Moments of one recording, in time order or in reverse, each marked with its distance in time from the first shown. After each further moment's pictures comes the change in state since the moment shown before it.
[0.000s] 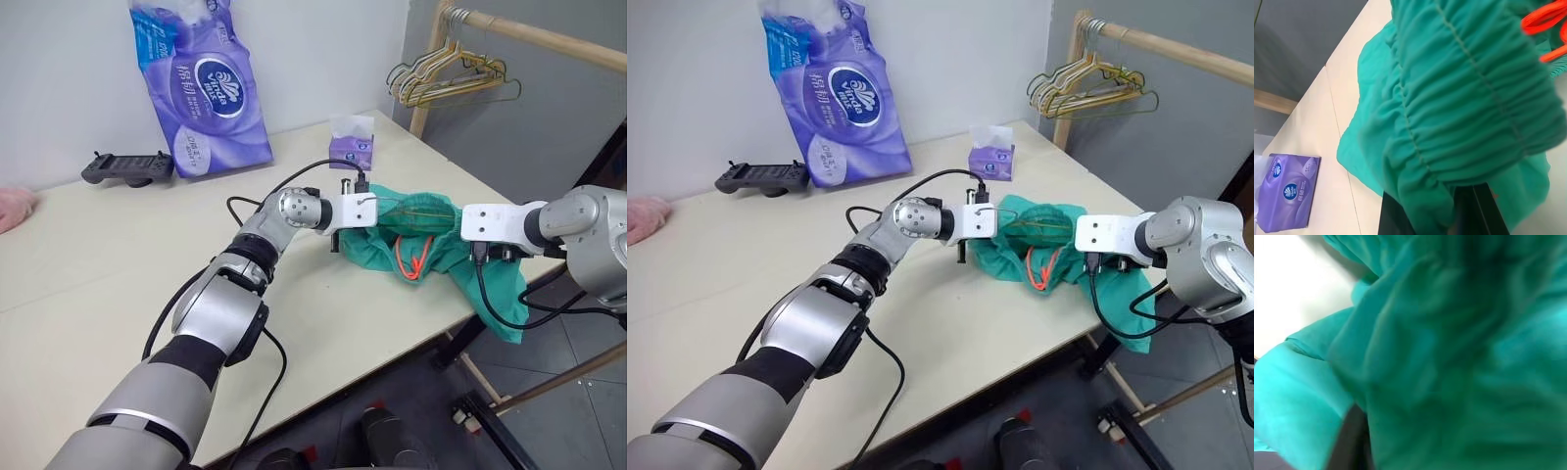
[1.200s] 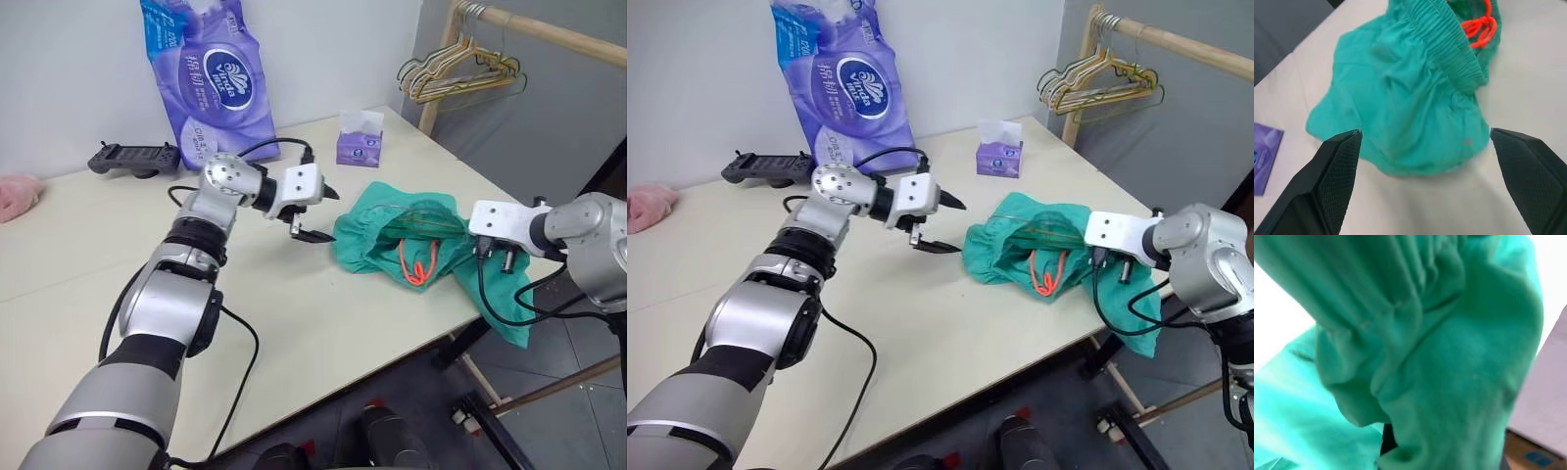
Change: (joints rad) left arm 0.022 0.250 0.163 -0.147 -0.299 0.104 -0.589; right arm 0.131 0.057 -0.156 0.104 0.010 0.014 -0.032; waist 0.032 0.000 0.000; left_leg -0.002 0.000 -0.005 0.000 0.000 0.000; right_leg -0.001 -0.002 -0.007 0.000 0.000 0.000
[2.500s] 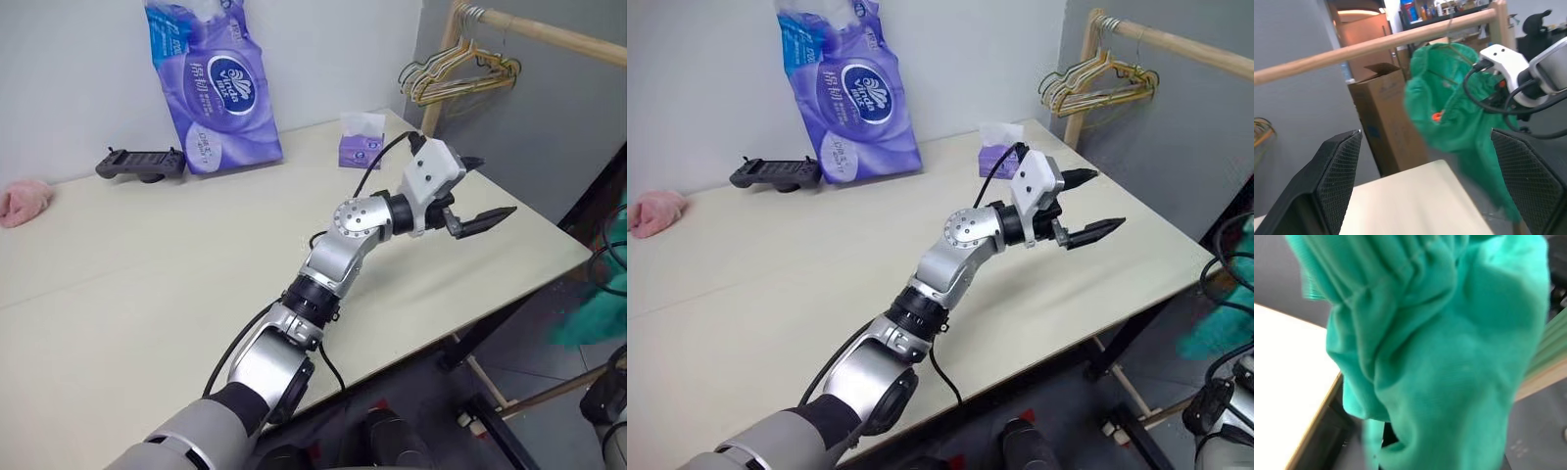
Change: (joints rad) left arm 0.185 -0.593 -0.073 -0.512 -0.241 0.333 0.701; right arm -0.084 0.280 -1.057 0.193 0.165 0.682 -1.010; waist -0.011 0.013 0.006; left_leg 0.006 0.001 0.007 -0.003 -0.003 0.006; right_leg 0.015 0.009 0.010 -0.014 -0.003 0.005
